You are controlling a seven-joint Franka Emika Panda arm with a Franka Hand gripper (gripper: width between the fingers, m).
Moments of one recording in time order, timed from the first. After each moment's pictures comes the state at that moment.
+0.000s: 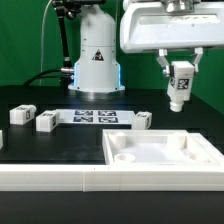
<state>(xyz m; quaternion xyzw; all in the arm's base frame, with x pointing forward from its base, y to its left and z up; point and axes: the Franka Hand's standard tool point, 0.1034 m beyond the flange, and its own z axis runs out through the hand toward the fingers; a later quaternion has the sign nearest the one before) 0.530 0.123 0.133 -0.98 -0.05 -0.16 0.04</state>
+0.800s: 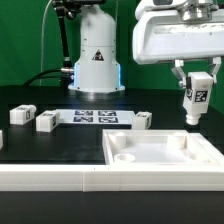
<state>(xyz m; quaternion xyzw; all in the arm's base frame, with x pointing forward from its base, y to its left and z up) 0.556 0.130 0.126 -0.98 -0.07 -0.17 0.04</state>
